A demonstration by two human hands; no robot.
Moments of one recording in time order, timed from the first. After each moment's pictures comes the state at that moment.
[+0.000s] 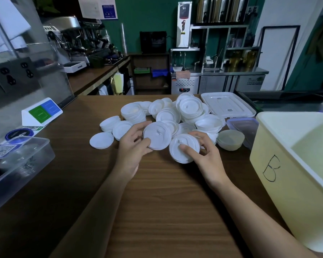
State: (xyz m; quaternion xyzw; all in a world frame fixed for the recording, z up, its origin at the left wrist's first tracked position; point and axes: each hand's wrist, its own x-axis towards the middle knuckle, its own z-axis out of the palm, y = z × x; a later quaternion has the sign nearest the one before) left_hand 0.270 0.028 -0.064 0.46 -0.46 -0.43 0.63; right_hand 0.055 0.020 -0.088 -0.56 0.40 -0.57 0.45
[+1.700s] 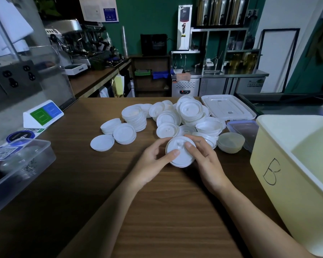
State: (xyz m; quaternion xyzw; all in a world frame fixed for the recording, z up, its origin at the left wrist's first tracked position) left_hand 0.244 0.029 -0.084 0.44 -0.60 -0.46 0.49; right_hand 0.056 0.019 -0.090 -0.56 0.34 -0.56 0.50
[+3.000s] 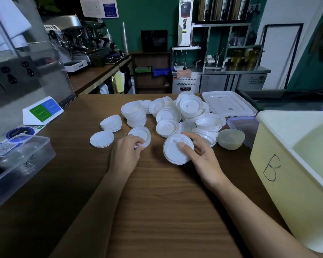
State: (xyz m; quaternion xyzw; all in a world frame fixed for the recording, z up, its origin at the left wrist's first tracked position) left_hand 0.308 -0.006 -0.108 0.64 -0.66 0.00 0.40; right_hand 0.061 0.025 -0.086 -0.55 0.38 -0.54 0.51
